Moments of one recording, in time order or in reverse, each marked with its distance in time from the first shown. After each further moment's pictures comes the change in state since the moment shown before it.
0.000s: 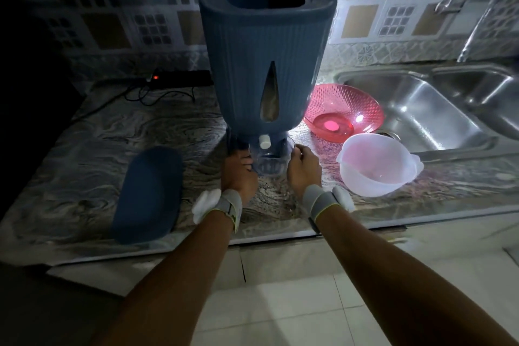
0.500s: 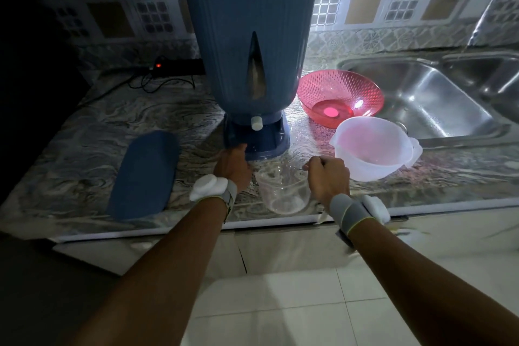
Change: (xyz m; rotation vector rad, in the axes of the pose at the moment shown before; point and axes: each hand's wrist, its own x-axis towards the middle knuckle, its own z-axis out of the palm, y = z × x) left_hand -0.008 -0.022 0.016 0.394 -0.155 0.106; right_hand -0.024 0.049 -0.063 -0.167 0.061 -0.005
